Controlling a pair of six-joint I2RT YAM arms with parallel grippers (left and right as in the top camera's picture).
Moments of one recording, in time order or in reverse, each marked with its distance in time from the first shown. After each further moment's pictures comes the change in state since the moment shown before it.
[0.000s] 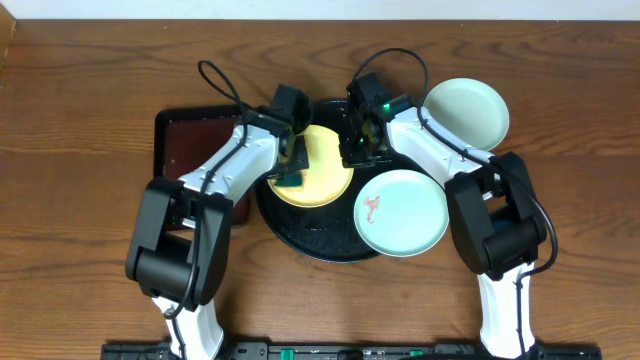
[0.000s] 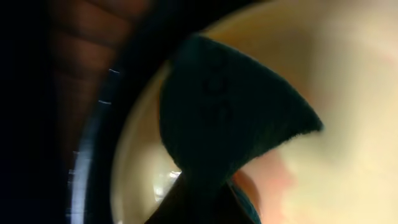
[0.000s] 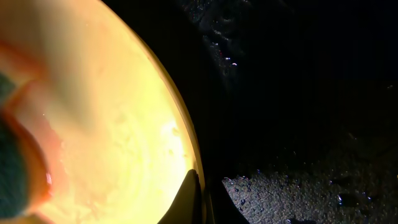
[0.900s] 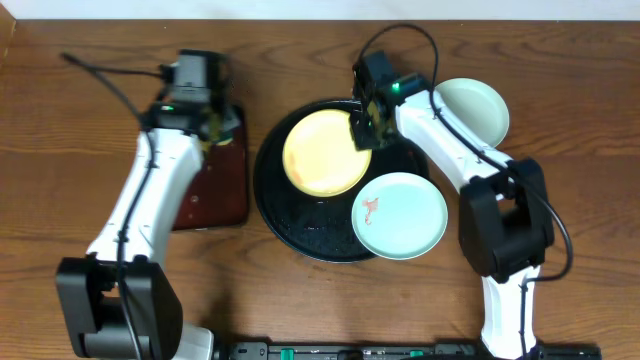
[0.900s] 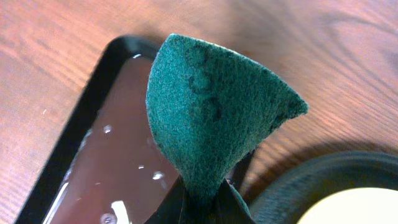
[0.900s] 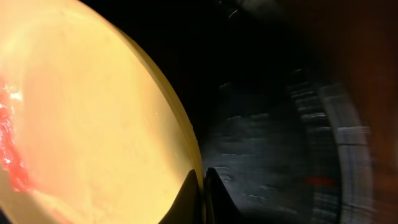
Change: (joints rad) left arm 0.319 -0.287 0.040 -0.016 -0.067 0.001; right arm -0.013 -0.048 0.175 -0.180 0.249 -0.117
